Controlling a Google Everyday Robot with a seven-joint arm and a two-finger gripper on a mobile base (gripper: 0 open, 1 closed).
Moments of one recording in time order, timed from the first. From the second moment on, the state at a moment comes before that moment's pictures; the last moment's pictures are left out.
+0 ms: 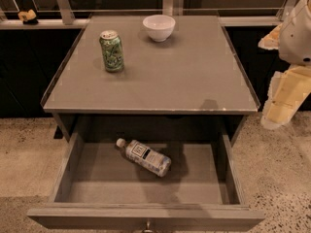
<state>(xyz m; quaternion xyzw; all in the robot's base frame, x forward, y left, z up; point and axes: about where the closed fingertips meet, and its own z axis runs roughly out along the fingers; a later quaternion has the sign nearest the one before) 0.438 -0.216 0.977 -0.60 0.78 -0.04 0.16</state>
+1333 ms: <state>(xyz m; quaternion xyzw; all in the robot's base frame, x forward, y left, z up) 0.400 -0.287 0.835 -0.60 0.79 0.08 0.12</state>
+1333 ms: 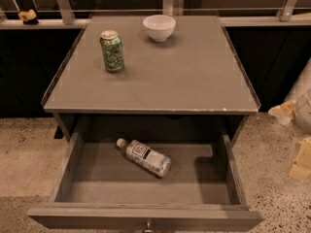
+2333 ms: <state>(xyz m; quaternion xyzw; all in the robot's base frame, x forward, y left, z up) 0.388 -0.297 0.777 -0.62 0.77 0.12 0.10</state>
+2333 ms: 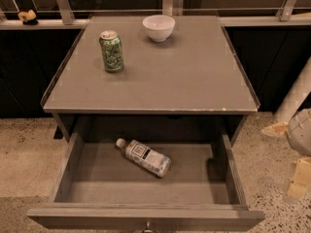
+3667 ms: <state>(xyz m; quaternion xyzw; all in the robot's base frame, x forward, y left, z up) 0.307 -0.181 0.695 -0.71 0.66 0.18 0.14</state>
